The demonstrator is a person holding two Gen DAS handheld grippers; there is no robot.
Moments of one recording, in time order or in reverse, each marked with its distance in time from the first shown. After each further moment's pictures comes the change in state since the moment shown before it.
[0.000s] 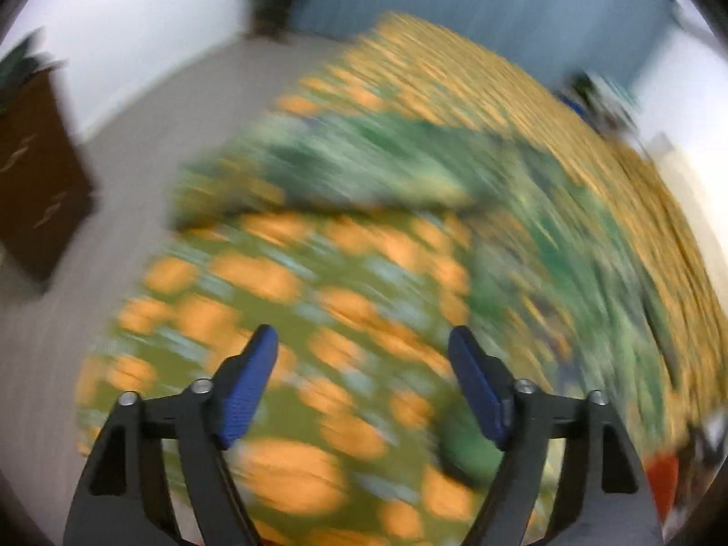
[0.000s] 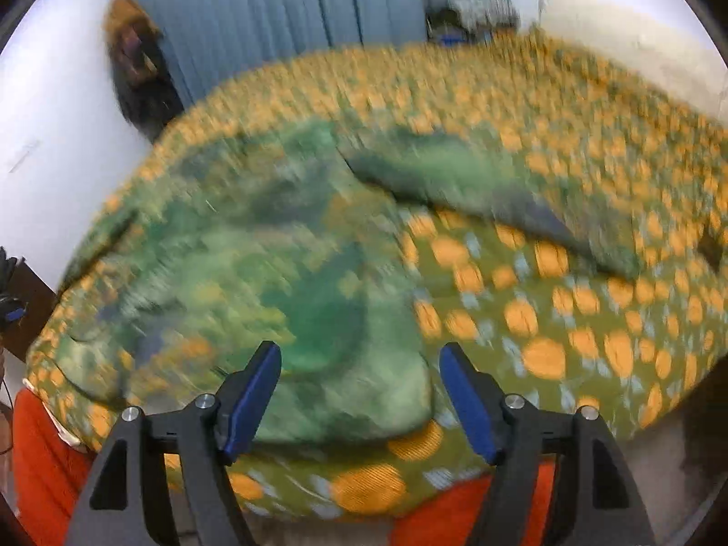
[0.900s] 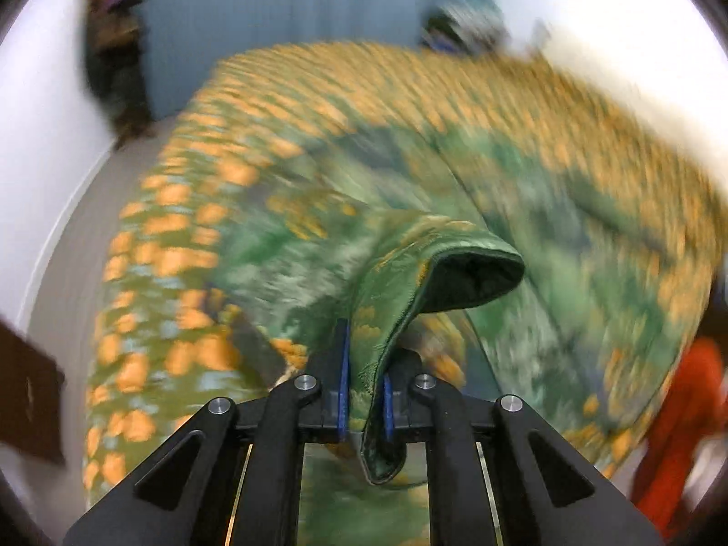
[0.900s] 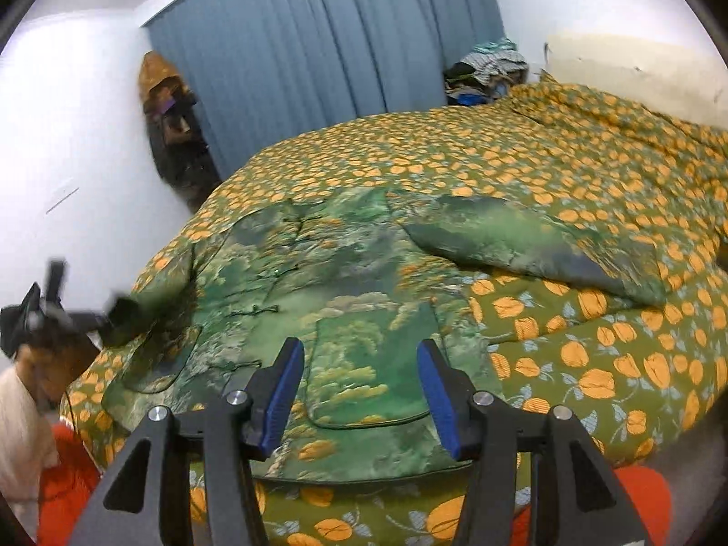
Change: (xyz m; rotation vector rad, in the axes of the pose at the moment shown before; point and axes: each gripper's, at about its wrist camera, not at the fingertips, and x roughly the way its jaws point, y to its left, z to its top) left arm -0.002 -0.125 0.055 0.380 -0.138 -0.055; right arm -0.059 0.077 -0.013 -0.037 -0.327 0.117
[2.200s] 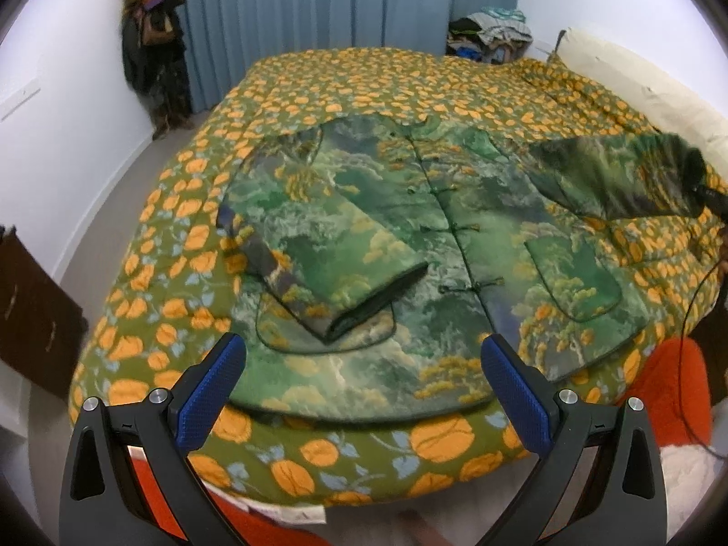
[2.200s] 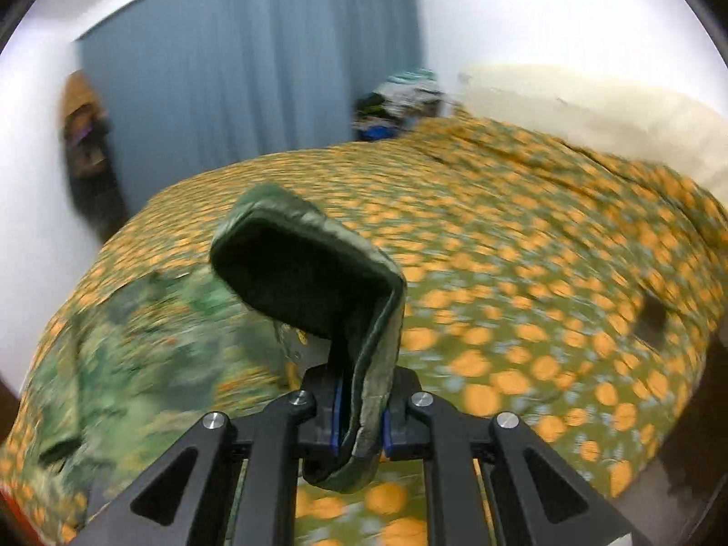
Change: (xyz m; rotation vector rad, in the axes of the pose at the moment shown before) left arm -0.050 -0.146 -0.069 0.014 0.016 0.121; right arm 0.026 -0.192 0.120 0.115 -0.053 -0.327
